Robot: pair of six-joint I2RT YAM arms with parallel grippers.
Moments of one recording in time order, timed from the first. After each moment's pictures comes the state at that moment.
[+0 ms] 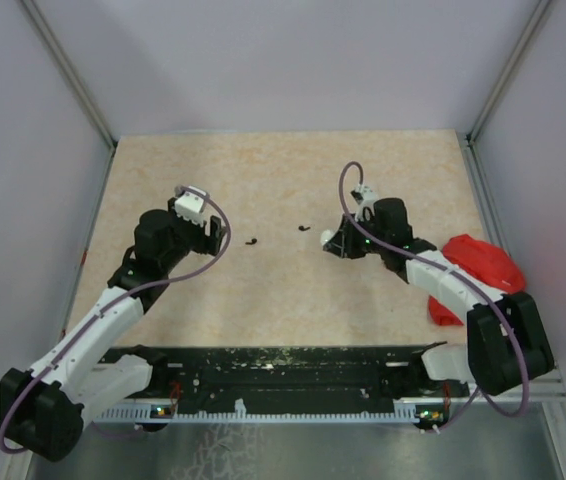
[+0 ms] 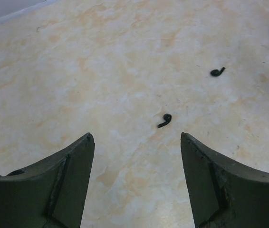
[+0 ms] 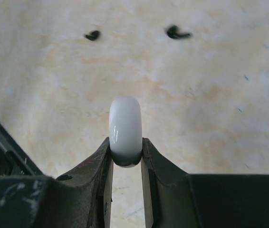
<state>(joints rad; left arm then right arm) -0.40 0.95 0.66 0.02 0.08 0.09 0.40 1.28 0.73 -0.01 -0.46 0.31</state>
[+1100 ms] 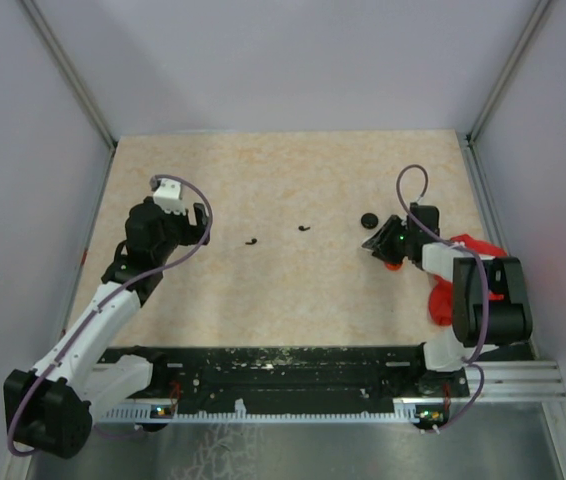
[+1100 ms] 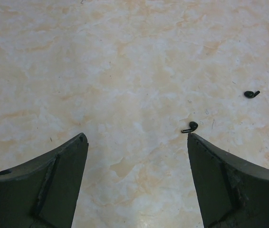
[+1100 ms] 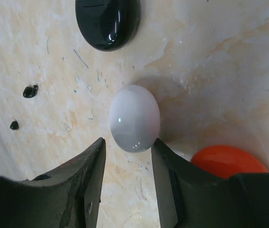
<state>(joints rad) -0.29 0.97 0.69 -0.03 -0.08 -0.07 0.01 1.55 0.65 0.06 -0.35 0.70</state>
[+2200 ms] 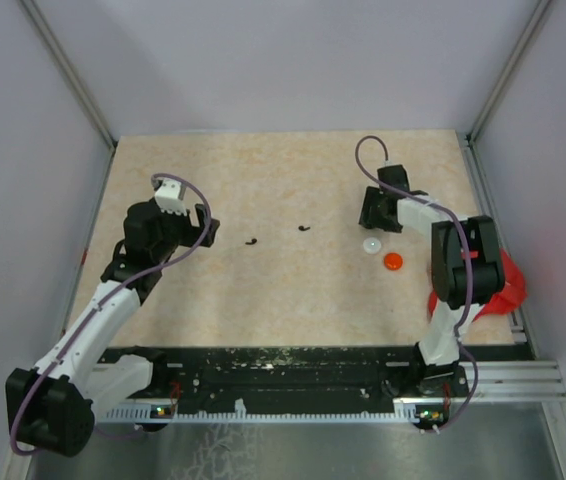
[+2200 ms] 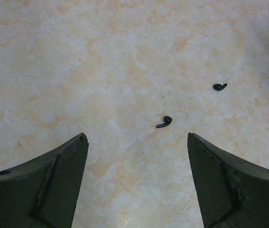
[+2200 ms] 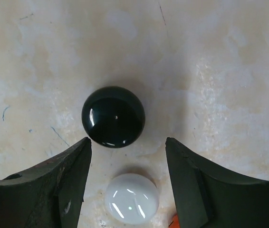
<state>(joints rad) -0.26 0.98 0.69 -0.03 0.08 -0.12 0.17 1.80 1.13 -0.31 0.08 0.36</state>
